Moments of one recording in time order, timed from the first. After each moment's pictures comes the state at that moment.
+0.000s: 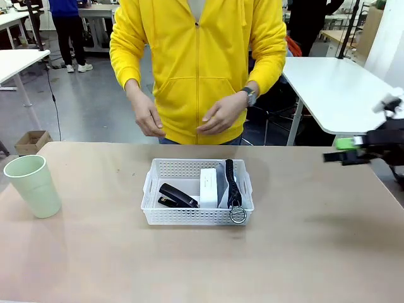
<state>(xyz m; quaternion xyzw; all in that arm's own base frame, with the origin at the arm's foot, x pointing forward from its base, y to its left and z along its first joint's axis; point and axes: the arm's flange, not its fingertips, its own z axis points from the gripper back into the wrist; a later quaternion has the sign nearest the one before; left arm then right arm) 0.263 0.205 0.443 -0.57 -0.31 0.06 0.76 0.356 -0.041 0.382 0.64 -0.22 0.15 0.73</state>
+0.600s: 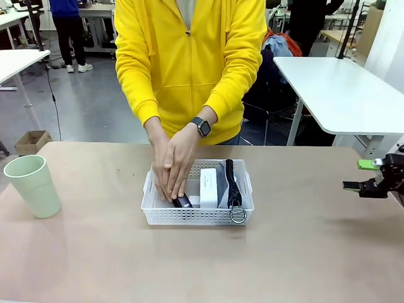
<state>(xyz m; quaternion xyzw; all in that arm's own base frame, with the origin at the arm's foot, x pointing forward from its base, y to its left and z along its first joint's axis) 0.263 0.205 0.442 -0.57 -0.31 0.06 0.76 0.355 -0.088 0.318 0.67 -0.16 0.04 0.72</state>
